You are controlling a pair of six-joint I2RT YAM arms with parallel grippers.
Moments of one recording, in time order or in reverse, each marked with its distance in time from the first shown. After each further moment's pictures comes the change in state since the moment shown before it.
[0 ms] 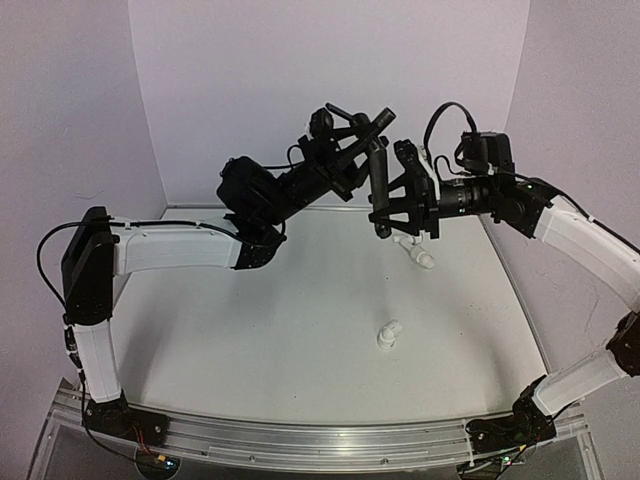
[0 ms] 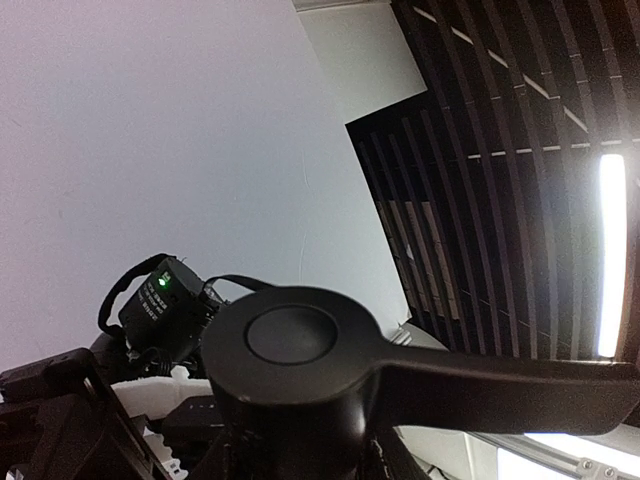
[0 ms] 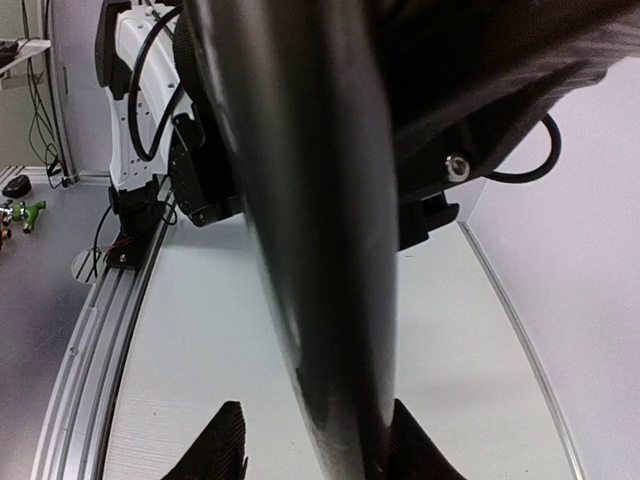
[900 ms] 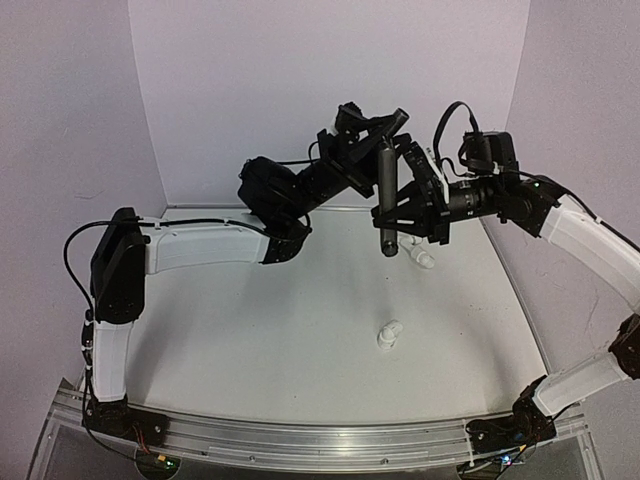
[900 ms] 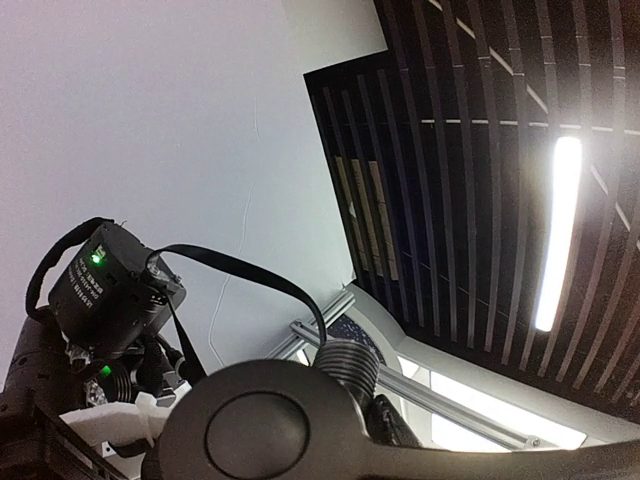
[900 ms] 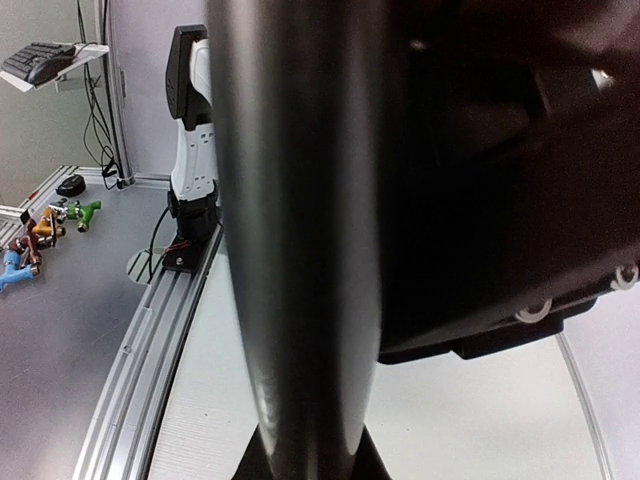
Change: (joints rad) left arm -0.023 0.165 0.221 0.107 0.105 -0.189; right arm 0.010 -0.022 0.018 -0.095 -0.114 -0.019
